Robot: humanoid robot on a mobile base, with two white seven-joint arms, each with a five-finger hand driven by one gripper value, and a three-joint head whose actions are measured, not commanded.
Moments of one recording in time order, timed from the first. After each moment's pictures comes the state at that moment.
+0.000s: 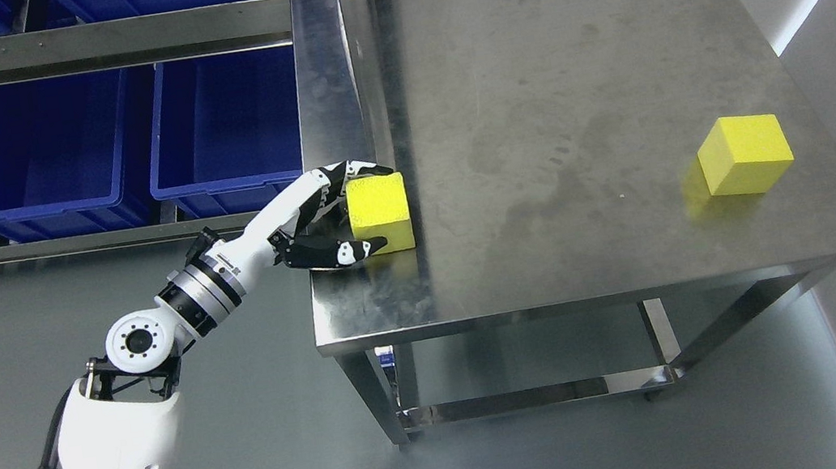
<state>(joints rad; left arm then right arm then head) -0.34 0.17 -0.15 -1.54 -0.05 -0.03 -0.71 0.00 0.00 -0.09 0.00 0.00 -0.10 -0.03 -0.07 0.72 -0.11</state>
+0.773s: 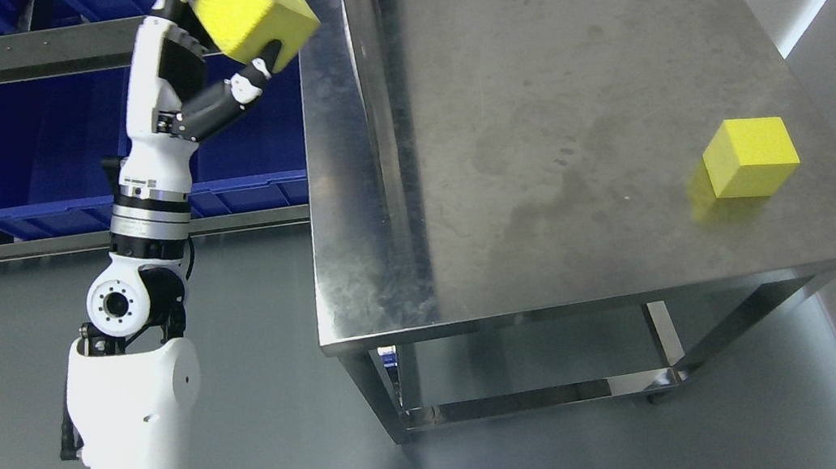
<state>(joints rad) -0.45 0.05 -0.04 -1.54 0.22 -0.31 -0.21 0.00 0.00 -0.09 0.00 0.00 -0.10 -0.03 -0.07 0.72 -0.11</state>
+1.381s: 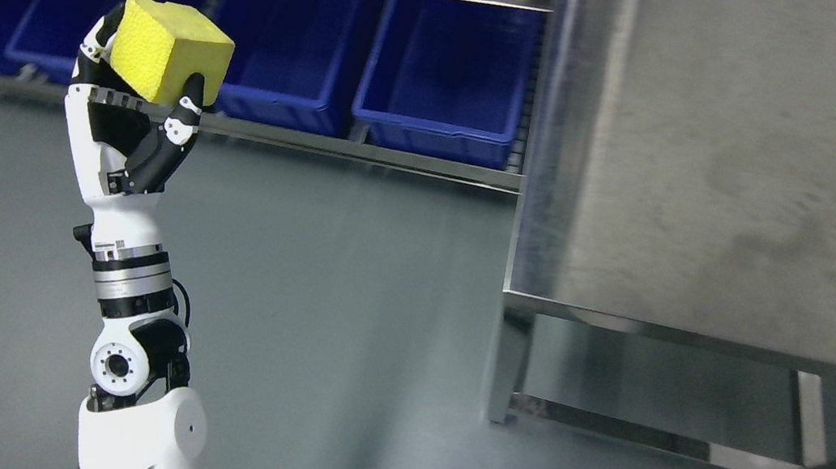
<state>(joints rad) -0.30 0.02 0.03 -1.55 0.27 -0.42 -0.15 0.00 0.00 -0.09 0.00 0.00 -0.10 -0.03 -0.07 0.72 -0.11</state>
